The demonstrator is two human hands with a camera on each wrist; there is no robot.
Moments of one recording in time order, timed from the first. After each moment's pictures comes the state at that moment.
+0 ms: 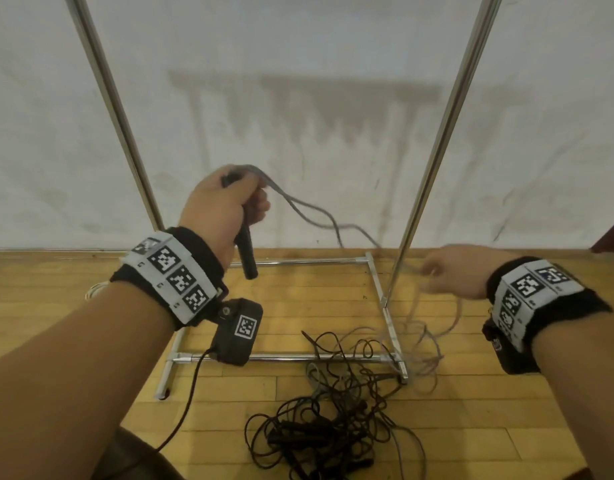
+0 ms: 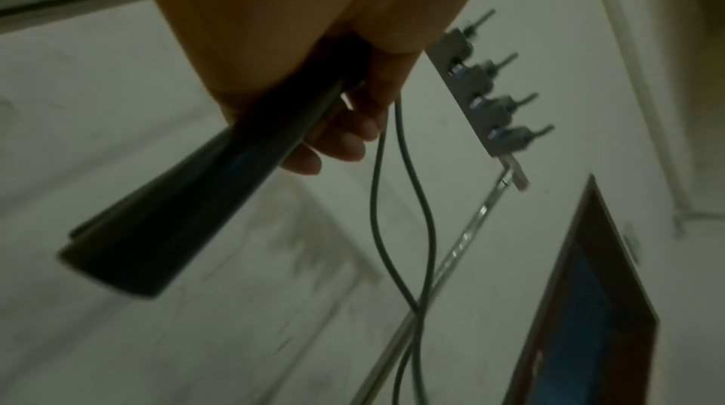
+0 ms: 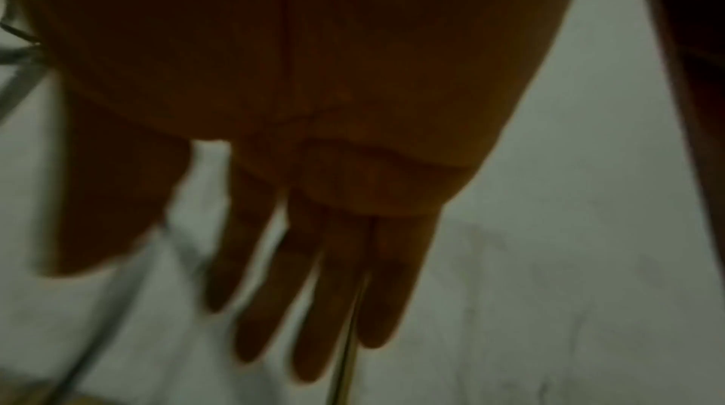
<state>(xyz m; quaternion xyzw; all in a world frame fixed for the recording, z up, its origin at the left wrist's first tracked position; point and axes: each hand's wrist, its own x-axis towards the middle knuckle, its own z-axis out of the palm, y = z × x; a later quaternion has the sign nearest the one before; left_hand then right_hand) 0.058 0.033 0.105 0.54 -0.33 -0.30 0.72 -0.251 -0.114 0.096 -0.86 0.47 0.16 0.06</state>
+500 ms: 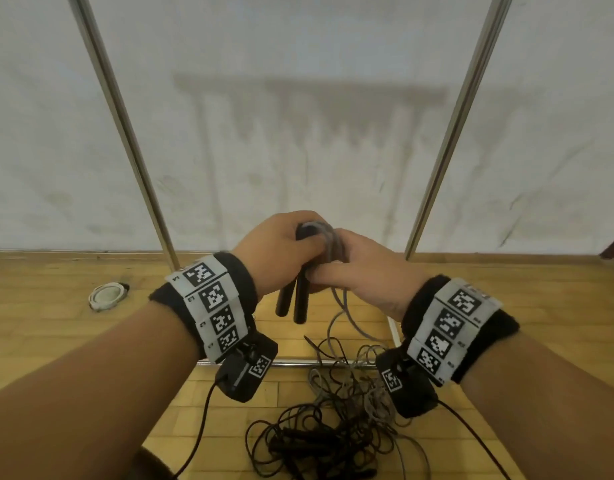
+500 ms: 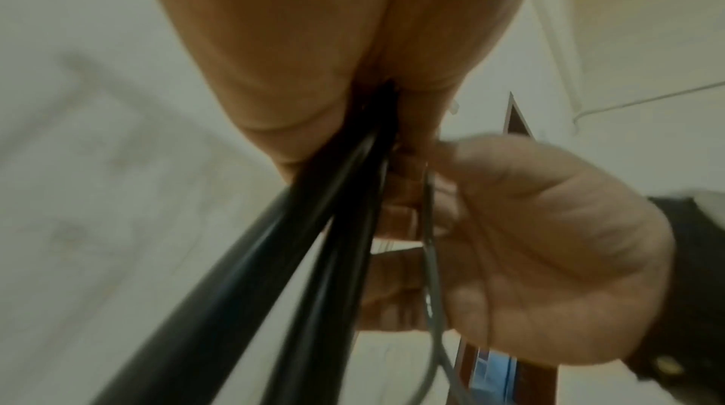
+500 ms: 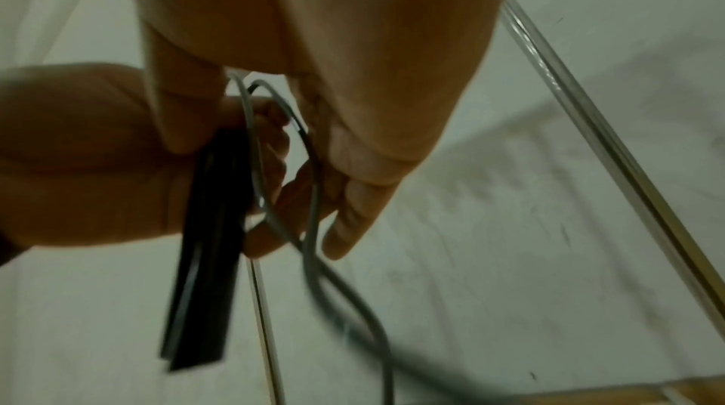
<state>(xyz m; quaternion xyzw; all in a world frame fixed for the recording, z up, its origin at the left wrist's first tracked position) 0.006 0.039 0.102 0.65 -0.57 -0.26 0.43 -0.151 -0.038 0.093 -0.77 0.26 -0.17 0.56</state>
